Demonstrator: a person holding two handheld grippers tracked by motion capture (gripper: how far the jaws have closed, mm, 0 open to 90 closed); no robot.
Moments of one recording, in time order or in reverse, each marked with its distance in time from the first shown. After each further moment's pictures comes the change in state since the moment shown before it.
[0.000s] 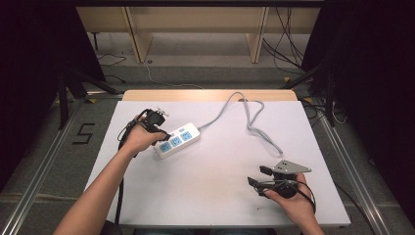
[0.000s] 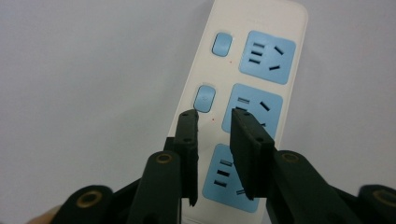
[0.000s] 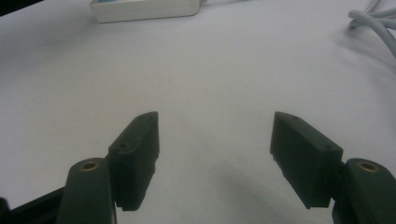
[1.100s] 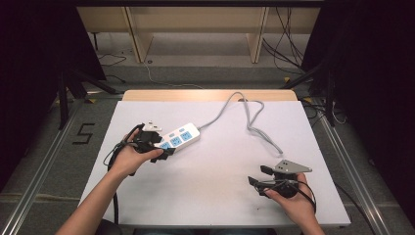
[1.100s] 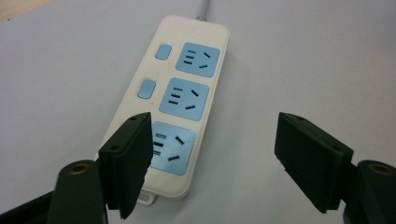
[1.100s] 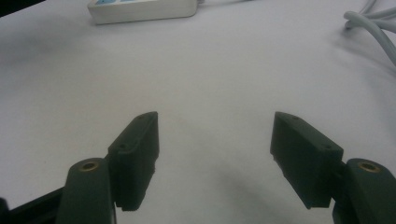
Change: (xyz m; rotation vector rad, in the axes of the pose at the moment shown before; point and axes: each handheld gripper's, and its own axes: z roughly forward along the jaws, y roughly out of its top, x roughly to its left) left arm -0.033 -0.051 -0.028 -0.219 -0.061 0.022; right arm -0.001 0.000 -0.001 -0.002 -0.006 0.003
